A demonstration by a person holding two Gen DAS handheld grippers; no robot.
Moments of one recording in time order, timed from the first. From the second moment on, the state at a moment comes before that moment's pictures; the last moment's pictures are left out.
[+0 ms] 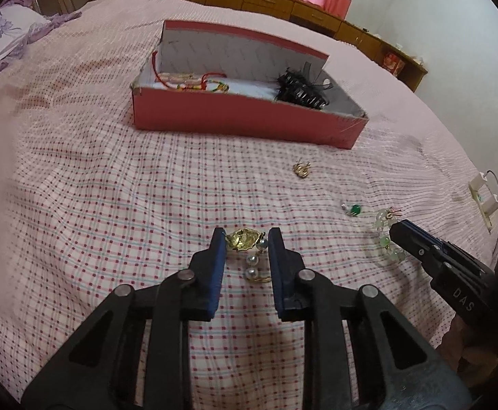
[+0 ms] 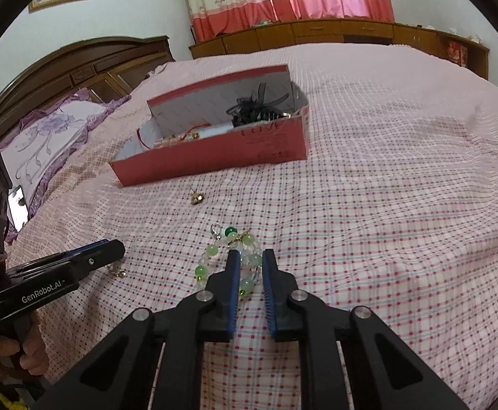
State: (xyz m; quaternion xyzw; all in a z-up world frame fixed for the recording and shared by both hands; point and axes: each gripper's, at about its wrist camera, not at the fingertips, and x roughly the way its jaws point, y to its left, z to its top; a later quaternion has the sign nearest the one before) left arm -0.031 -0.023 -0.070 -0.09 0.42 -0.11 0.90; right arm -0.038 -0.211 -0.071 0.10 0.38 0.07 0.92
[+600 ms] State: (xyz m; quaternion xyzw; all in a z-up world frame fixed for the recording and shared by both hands) left arm -0.051 -0.024 -0.027 -0.08 0.36 -0.12 0.92; right arm -0.057 -0.212 -0.031 0.10 0.32 0.07 0.94
